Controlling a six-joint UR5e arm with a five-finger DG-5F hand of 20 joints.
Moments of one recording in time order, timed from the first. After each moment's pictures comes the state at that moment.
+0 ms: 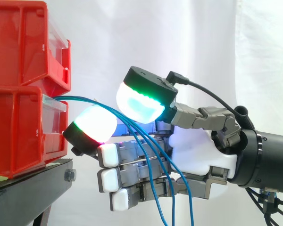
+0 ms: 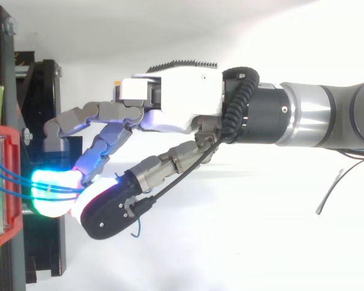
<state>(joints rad) 0.09 -2.41 -1.17 -2.49 -1.50 0.00</state>
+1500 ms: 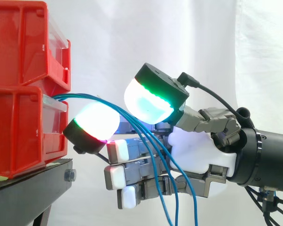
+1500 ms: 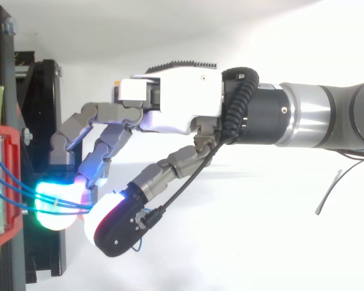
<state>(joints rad) 0.09 -2.41 -1.17 -2.50 -1.50 0.00</state>
